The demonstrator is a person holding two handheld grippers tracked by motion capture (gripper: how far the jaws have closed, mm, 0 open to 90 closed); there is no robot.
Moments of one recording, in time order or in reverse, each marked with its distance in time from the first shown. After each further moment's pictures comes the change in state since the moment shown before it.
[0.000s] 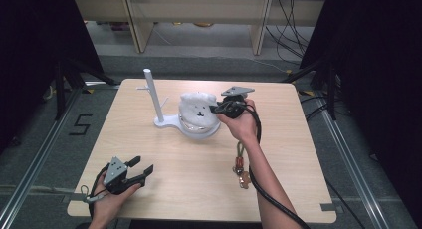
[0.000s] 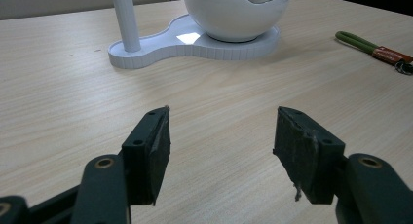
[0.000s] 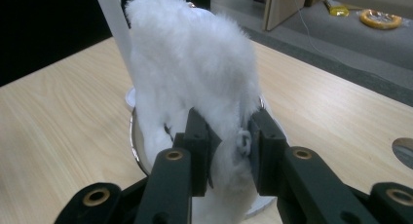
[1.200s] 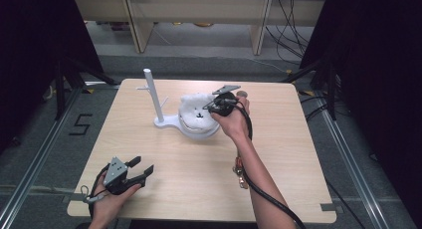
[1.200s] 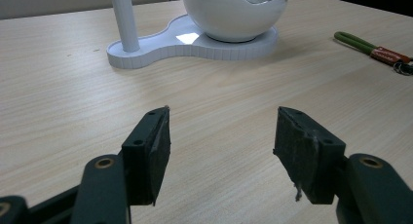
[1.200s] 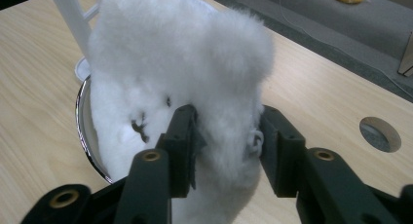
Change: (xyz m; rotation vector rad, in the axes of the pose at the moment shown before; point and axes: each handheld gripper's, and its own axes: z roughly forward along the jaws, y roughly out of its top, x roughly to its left) left arm -0.001 0.000 0.000 0.001 -0.002 0.000; right arm 0.004 0.007 0.024 0.167 -0.142 -0.045
